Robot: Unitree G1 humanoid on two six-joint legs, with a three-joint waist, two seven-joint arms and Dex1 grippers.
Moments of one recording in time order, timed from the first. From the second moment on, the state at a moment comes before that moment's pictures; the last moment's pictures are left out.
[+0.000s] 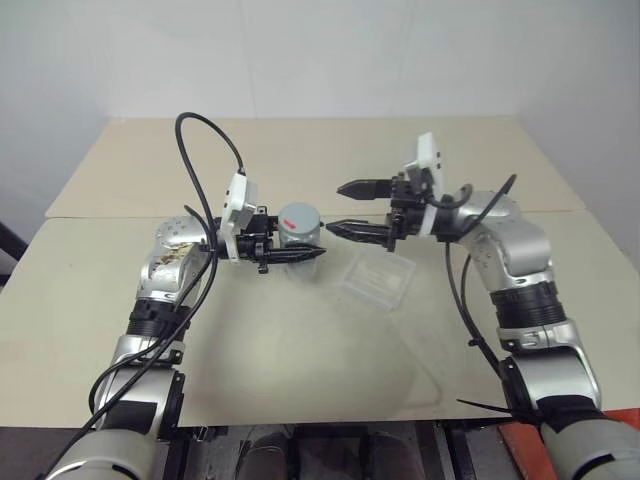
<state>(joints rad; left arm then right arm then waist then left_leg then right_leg) -0.78 0.44 -0.01 0.36 -0.44 0.18 -1.43 -0.87 -0.47 0.06 0.20 0.46 0.43 1.16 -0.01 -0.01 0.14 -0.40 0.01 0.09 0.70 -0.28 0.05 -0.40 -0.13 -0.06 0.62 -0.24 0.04</state>
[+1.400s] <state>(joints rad) -0.81 0.43 -0.01 0.41 -0.43 0.18 -1.41 -0.91 -0.39 0.14 0.16 0.43 0.42 1.10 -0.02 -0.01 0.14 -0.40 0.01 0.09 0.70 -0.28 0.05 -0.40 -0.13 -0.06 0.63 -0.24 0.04</state>
